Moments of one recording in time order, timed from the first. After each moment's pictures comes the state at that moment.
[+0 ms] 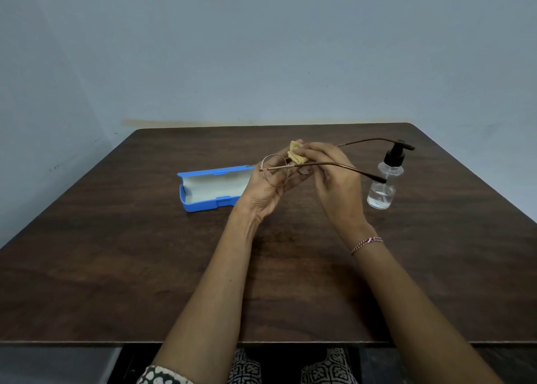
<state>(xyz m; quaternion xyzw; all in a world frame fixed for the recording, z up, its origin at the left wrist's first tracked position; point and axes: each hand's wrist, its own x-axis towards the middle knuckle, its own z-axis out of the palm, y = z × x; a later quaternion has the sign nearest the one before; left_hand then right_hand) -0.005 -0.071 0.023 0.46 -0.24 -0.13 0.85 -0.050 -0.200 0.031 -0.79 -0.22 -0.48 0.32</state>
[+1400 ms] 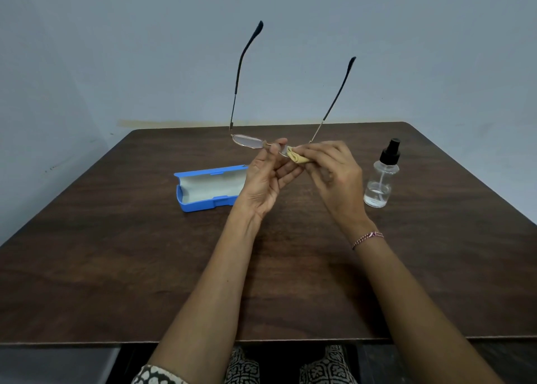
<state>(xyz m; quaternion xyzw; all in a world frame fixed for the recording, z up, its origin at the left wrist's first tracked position) -0.010 -0.077 0.031 0.41 -0.17 -0.10 0.89 -0.049 -0.210 0.035 -0.79 -0.23 -0.51 0.27</state>
